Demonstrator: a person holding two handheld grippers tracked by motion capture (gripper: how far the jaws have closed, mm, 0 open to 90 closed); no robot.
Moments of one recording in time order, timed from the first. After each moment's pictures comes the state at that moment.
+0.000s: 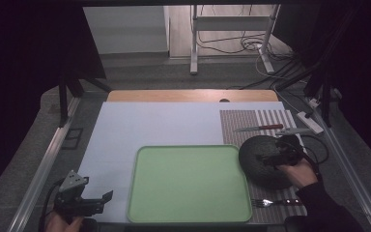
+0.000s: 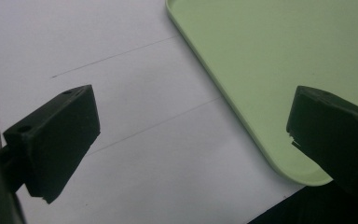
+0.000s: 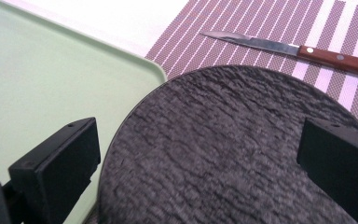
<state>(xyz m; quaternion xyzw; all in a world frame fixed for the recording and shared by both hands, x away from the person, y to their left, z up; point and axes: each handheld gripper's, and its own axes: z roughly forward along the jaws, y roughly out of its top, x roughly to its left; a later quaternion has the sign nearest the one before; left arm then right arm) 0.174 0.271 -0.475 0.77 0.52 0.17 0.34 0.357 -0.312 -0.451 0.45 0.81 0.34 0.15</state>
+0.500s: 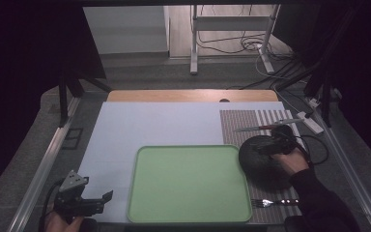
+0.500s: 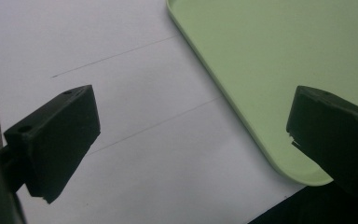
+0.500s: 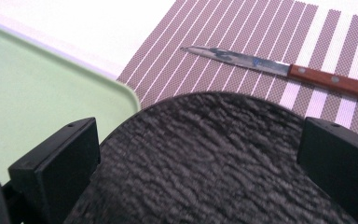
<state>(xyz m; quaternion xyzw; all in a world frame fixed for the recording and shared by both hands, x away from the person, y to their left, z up) 0.174 0.271 -0.475 0.77 0.52 0.17 0.34 0.394 -0.307 -0.458 0.46 0.81 0.33 0.15</state>
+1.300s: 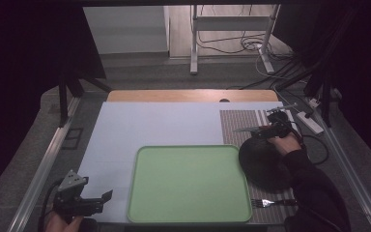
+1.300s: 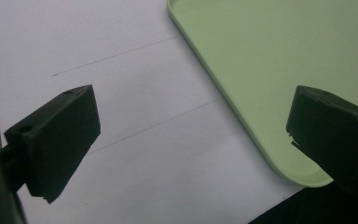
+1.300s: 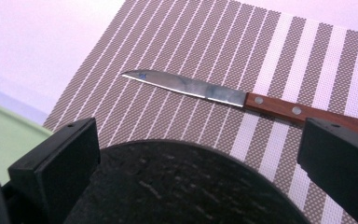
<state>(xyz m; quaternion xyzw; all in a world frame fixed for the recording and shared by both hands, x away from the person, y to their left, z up) 0.174 0.274 -0.475 0.76 0.52 0.17 0.34 0.457 -0.312 -0.468 0.50 0.80 0.29 0.15</state>
